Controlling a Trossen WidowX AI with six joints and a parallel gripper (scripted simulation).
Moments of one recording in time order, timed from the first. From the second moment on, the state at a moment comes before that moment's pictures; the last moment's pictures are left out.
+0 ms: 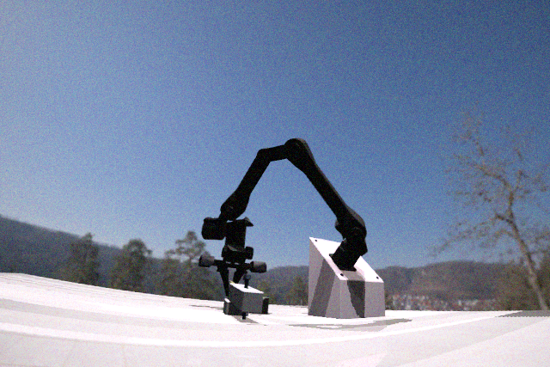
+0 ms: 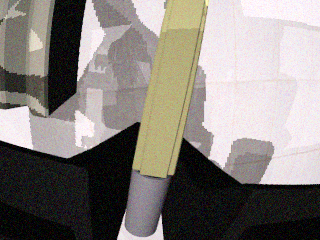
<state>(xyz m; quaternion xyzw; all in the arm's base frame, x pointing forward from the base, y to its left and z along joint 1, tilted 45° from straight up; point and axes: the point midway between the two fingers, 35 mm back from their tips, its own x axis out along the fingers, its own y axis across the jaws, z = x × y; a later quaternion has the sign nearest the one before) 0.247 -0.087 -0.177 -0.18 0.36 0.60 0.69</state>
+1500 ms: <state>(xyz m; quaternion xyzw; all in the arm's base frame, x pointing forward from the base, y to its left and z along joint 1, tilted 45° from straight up) 0.245 -0.094 -0.166 -0.18 0.36 0.60 0.69</state>
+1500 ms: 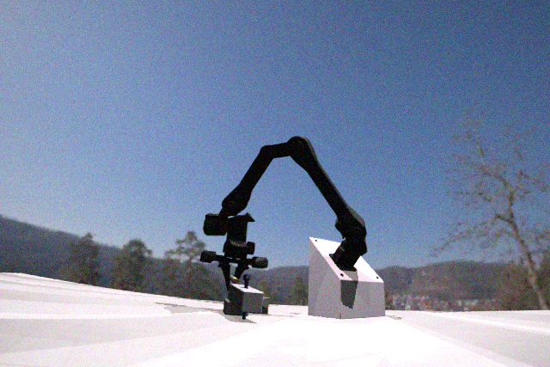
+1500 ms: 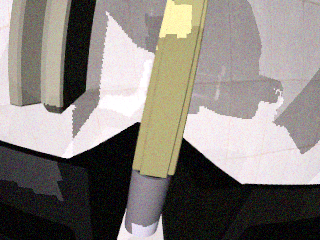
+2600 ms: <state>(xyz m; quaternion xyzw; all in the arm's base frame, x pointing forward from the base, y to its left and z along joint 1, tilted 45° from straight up) 0.245 -0.100 -0.158 -0.18 0.36 0.60 0.69</state>
